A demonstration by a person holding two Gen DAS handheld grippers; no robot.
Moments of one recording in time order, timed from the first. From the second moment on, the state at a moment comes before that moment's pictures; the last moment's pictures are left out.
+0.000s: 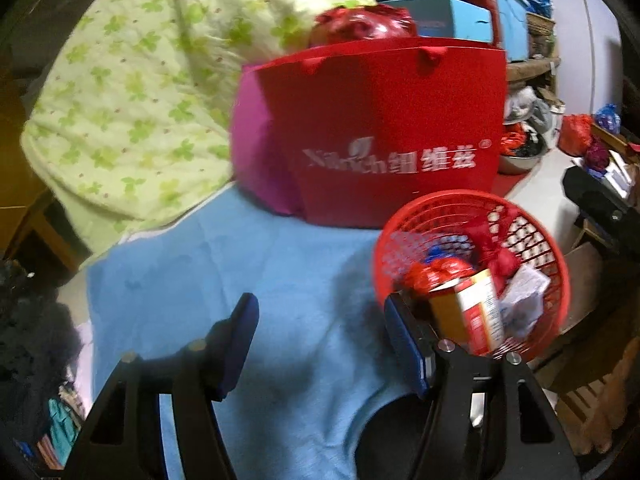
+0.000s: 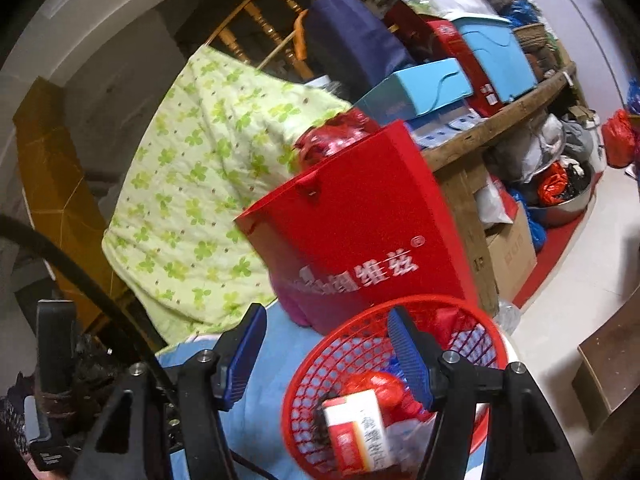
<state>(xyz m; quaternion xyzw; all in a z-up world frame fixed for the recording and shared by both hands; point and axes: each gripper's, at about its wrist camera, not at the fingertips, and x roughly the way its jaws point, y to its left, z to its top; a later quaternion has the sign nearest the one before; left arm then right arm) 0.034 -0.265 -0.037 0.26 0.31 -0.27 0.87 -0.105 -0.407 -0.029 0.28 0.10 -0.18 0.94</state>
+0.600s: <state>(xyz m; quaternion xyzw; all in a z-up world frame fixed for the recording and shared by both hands) 0.034 -0.160 -0.030 0.21 0.31 -0.19 0.91 -0.094 -0.321 -0.013 0.18 0.17 -0.18 0.95</state>
